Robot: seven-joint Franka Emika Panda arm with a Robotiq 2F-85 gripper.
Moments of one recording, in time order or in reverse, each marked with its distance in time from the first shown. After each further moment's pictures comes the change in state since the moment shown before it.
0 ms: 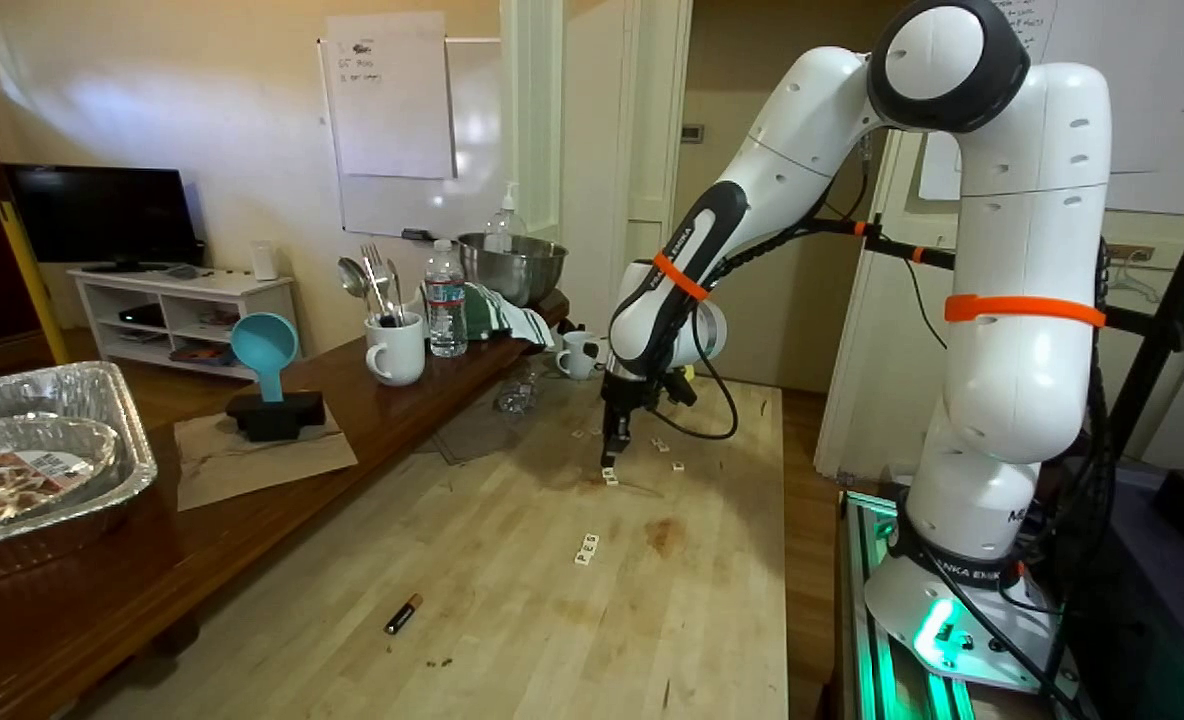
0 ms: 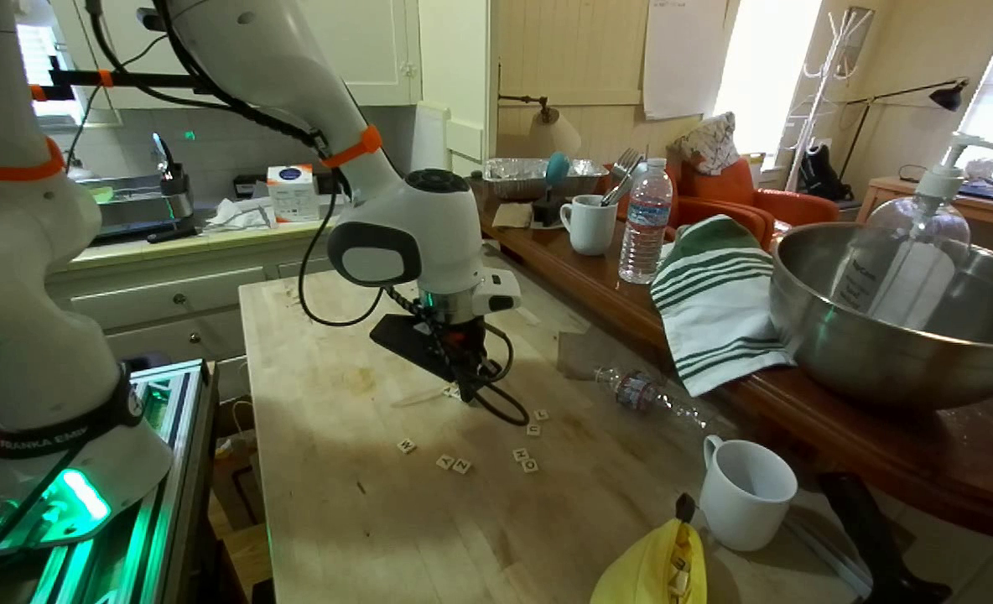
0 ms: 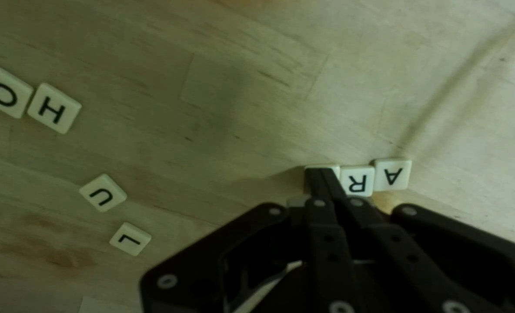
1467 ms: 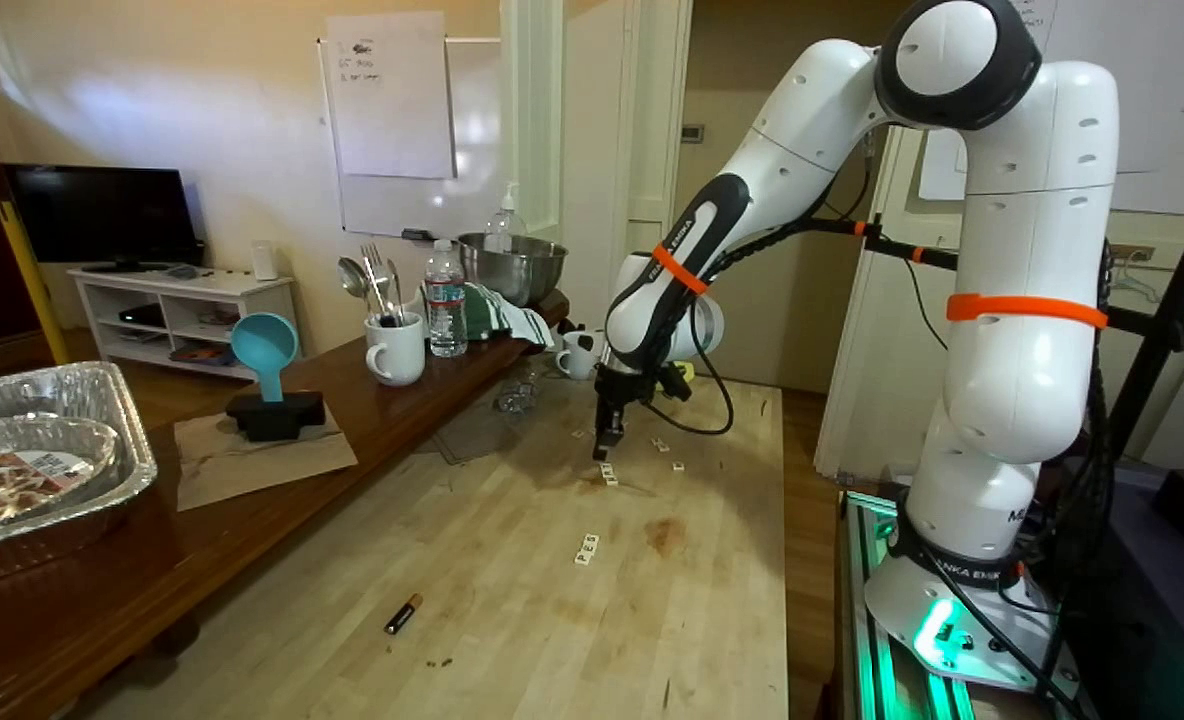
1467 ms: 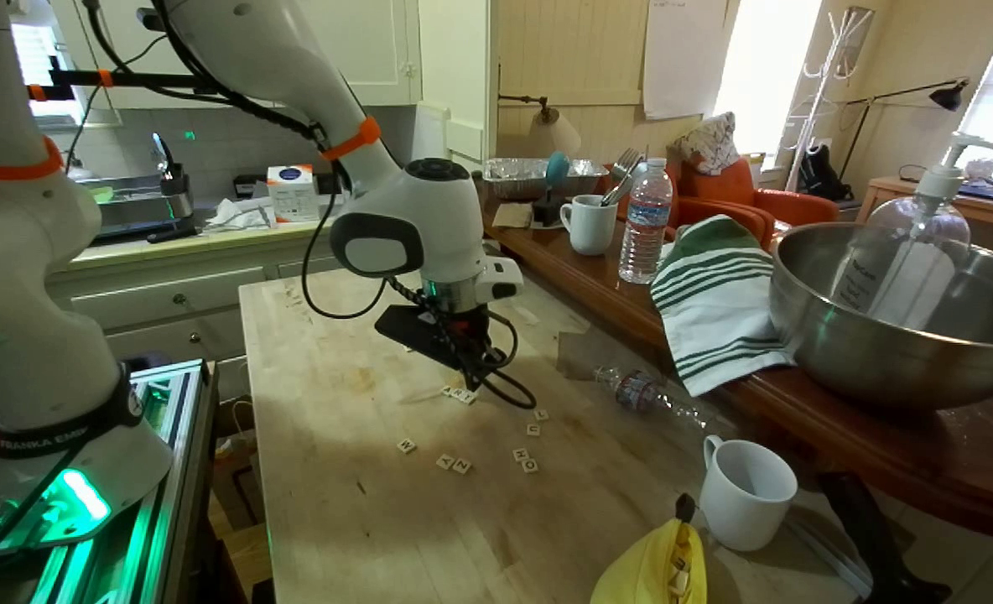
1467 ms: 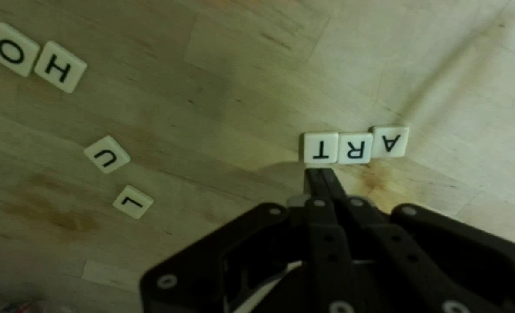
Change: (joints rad) arm 0.000 -0.021 0.018 0.009 0.010 0.000 -0.007
